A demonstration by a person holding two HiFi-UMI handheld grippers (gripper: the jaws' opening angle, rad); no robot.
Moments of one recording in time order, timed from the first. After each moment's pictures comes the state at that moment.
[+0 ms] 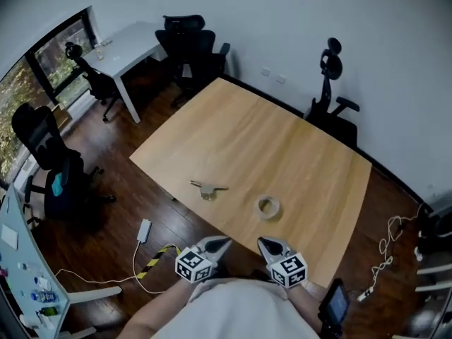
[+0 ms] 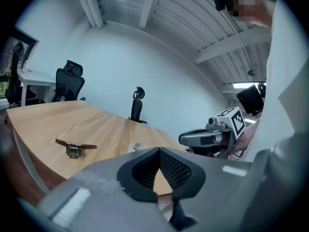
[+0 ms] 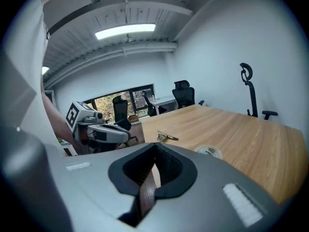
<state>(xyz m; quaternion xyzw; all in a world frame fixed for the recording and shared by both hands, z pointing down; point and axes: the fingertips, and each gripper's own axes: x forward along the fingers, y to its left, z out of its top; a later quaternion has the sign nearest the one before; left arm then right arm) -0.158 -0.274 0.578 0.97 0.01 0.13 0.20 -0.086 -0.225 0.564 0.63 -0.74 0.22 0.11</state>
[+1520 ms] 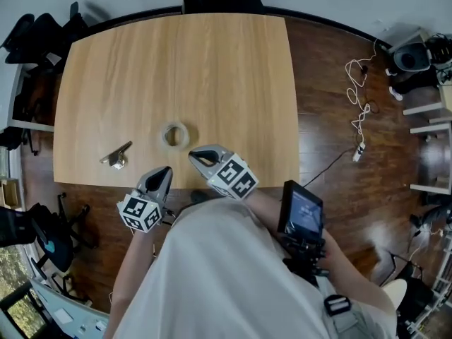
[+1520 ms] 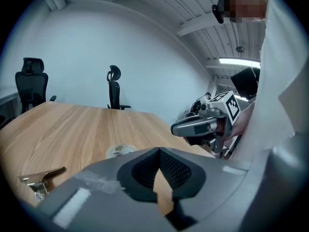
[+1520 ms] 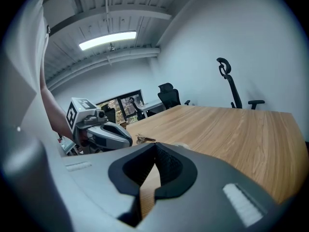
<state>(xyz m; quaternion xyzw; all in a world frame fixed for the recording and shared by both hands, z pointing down) -0.007 -0.247 0.591 0.95 0.12 0.25 0.11 0.049 -0.211 0.578 0.67 -0.70 0.25 0.05</state>
